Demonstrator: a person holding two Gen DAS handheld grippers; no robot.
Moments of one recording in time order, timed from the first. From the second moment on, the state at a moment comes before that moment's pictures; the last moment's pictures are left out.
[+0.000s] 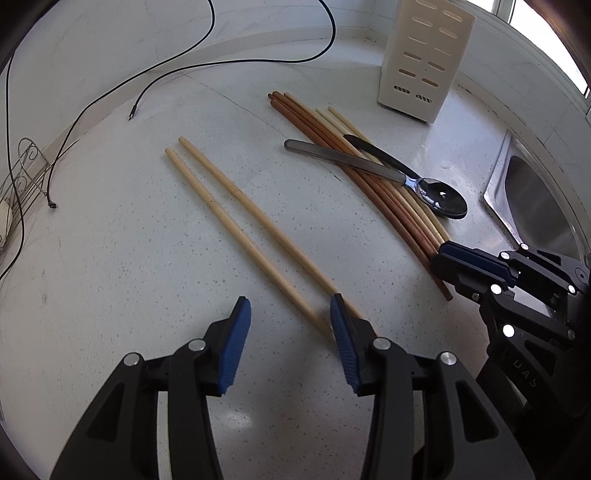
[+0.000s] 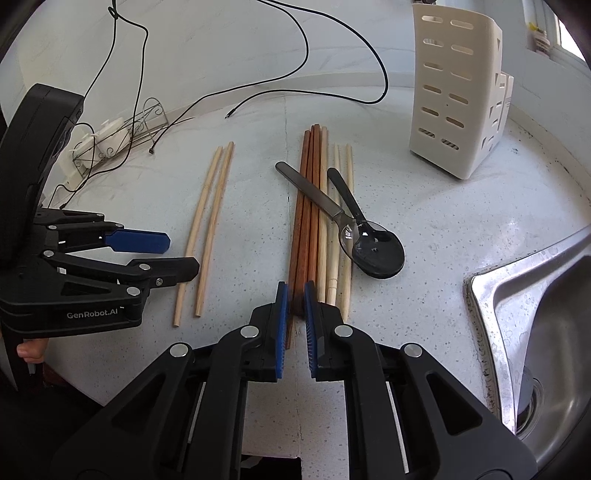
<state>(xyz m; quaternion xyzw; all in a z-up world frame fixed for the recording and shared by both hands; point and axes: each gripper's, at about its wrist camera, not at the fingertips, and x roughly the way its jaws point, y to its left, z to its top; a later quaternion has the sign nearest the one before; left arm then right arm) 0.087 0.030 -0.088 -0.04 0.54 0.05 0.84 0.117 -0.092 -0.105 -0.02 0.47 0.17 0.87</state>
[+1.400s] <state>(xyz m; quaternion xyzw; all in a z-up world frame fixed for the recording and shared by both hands) 0.037 0.032 -0.086 -0.05 0.51 0.04 0.86 0.111 -0.084 -0.101 -0.07 0.47 0.16 0.86</state>
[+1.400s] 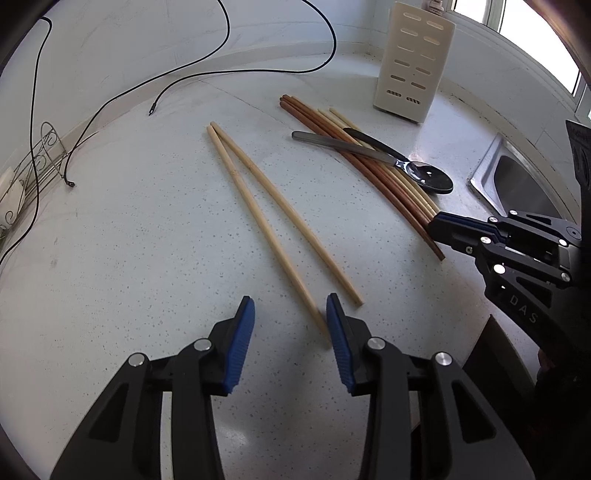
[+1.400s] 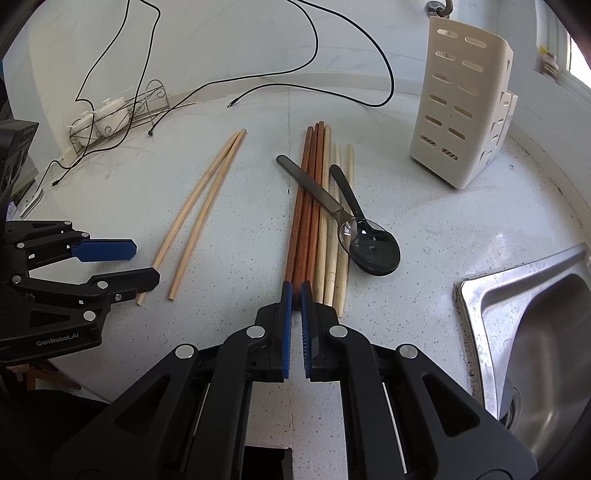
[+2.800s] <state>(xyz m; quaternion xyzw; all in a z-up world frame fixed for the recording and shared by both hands) 0.024 0.020 -0.086 0.00 0.50 0.02 0.86 0.103 -0.082 -0.103 -0.05 0.47 0.16 0.87</state>
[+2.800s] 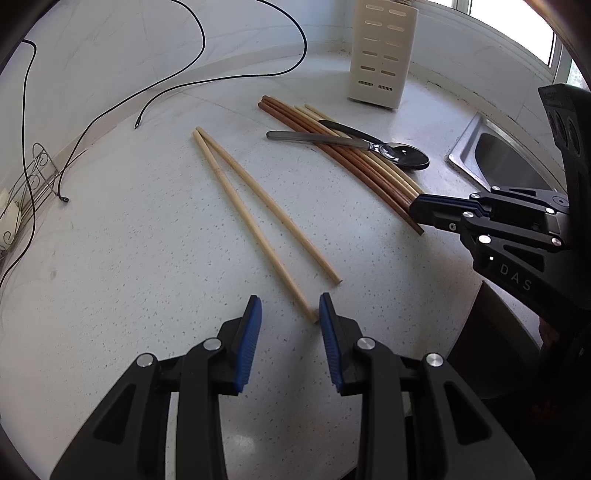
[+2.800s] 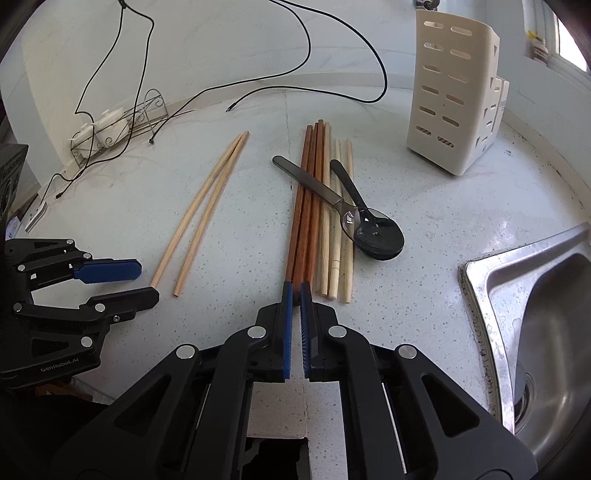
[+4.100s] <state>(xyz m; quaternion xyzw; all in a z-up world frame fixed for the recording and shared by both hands) 0.023 0.020 -0.087 0.00 0.50 0.02 0.87 0.103 -0.086 -0.103 -0.03 0.48 0.16 0.86</state>
